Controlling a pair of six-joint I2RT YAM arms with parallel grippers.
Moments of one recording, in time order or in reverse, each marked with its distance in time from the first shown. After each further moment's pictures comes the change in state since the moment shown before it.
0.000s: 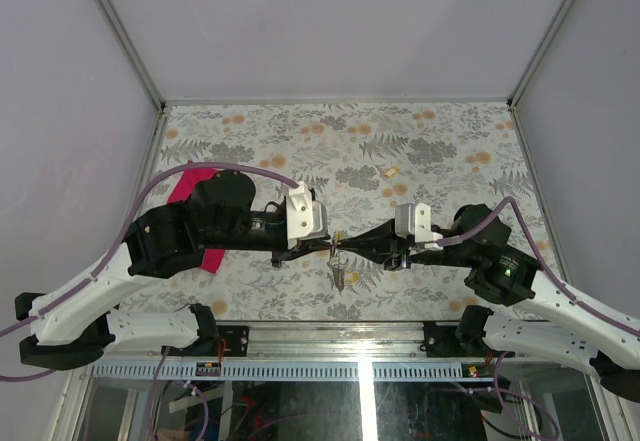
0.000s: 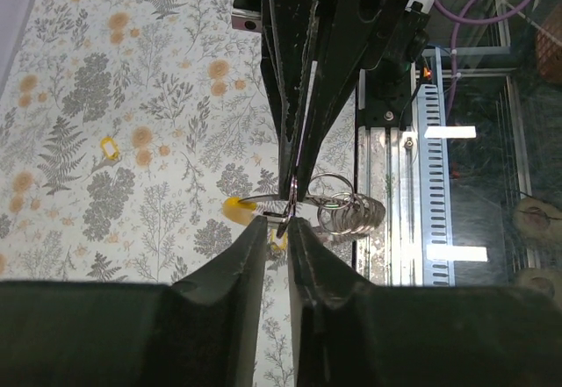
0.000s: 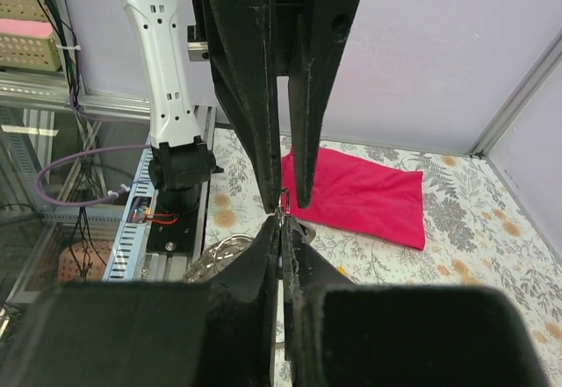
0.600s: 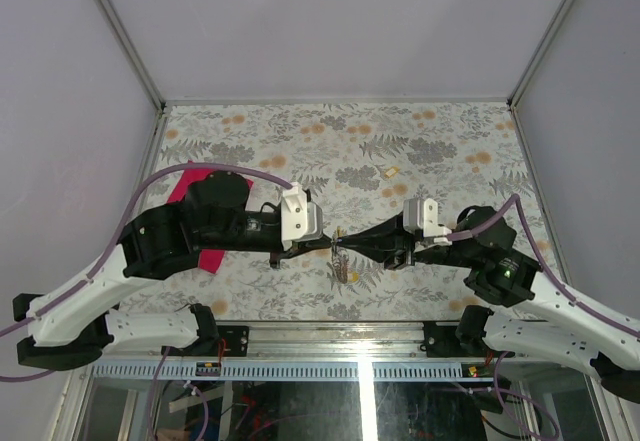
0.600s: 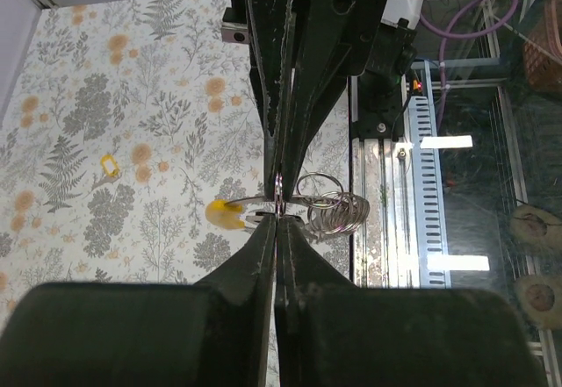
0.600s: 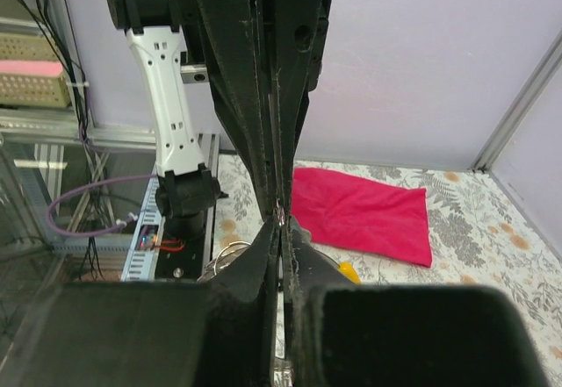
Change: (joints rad) left arm 0.000 -0.008 0.005 0.009 0.023 0.001; right arm 0.000 -0.008 -0.010 0.064 0.010 0.064
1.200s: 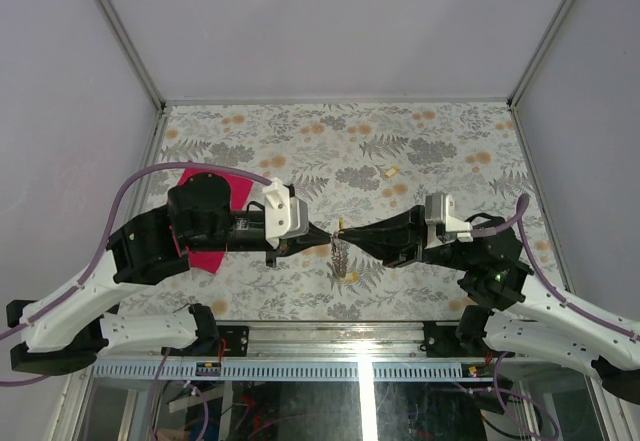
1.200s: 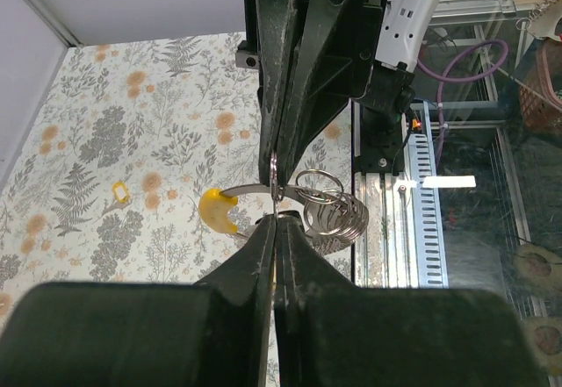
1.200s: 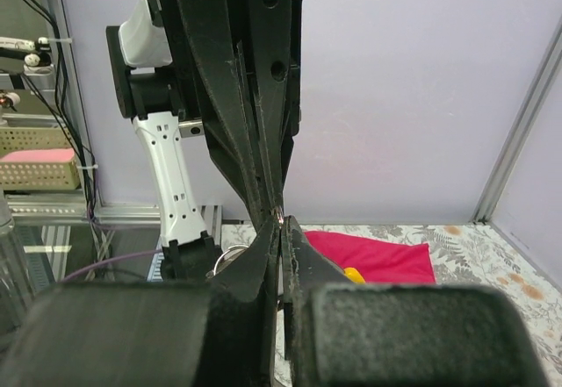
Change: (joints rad) left arm 0.000 -0.057 -0.040 0.107 0.008 -0.043; right arm 0.000 -0.020 -0.110 0.319 0.052 0.154
